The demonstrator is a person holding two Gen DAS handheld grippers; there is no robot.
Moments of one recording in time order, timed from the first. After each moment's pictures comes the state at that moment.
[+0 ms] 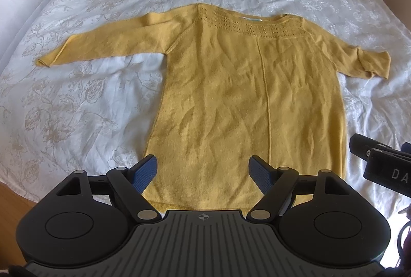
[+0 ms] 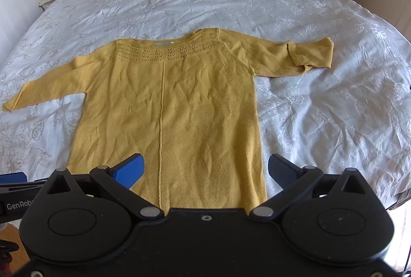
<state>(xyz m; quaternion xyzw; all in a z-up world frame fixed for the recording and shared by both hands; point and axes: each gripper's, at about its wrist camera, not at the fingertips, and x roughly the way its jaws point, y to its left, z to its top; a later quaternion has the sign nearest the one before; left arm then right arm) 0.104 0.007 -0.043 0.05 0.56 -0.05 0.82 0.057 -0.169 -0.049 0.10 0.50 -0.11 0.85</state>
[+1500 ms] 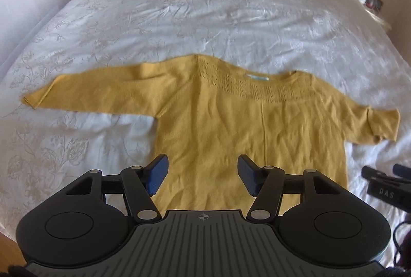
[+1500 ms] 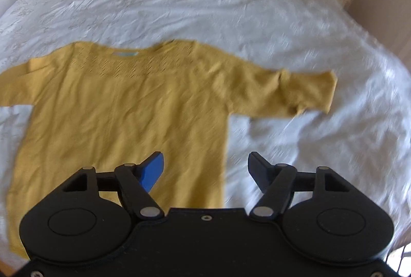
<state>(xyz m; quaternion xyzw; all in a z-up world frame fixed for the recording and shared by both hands) 0.199 -0.015 -0.043 0.02 0.50 -0.03 0.86 0.155 -0.241 -0.093 -0.01 0.48 -0.14 0.87</state>
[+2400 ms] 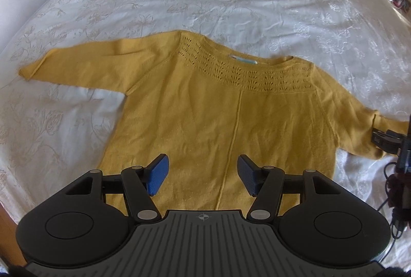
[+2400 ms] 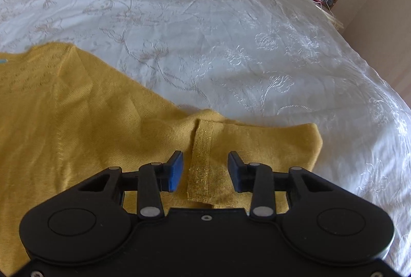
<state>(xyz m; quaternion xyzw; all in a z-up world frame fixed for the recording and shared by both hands) 0.217 -0.098 -0.071 0.00 0.55 0.04 0.83 0.267 -0.393 -0.213 -0.08 0.49 -0.14 0.86</state>
